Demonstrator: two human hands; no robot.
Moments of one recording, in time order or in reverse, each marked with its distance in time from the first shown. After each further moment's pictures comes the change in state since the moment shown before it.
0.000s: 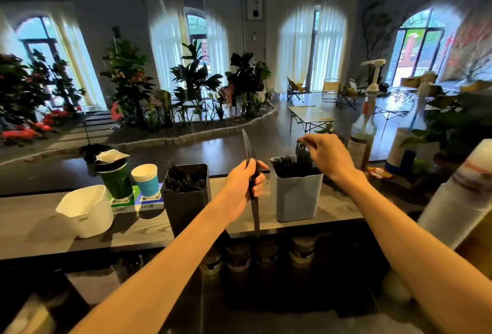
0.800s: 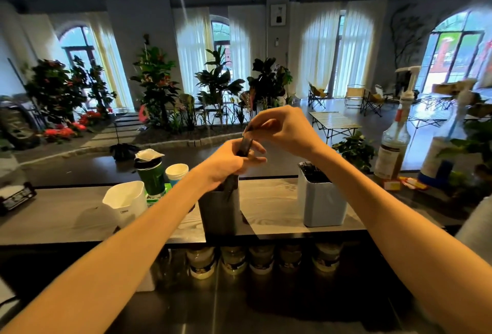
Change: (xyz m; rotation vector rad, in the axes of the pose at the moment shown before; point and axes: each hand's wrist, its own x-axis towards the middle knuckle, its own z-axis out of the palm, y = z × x) left_hand -0.030 0.091 -0.067 0.622 -0.065 0.183; right_hand 0.033 -0.176 -0.020 0.630 -0.216 -0.329
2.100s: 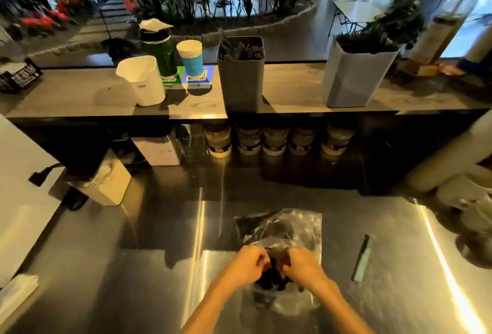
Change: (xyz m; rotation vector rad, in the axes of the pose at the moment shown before) left_hand -0.316 -0.283 0.177 0.395 -0.325 -0.573; right_hand -0.441 0.006 0.264 -0.196 -0.860 1.107
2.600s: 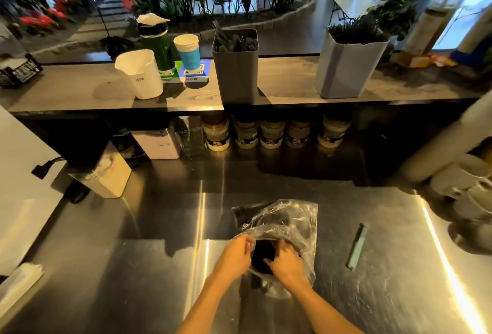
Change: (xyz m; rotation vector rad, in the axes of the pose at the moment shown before) left_hand -0.007 -0.029 0.026 -0.151 0.227 -0.163; right_hand 0.008 -0.011 0.058 0.070 0.200 0.146
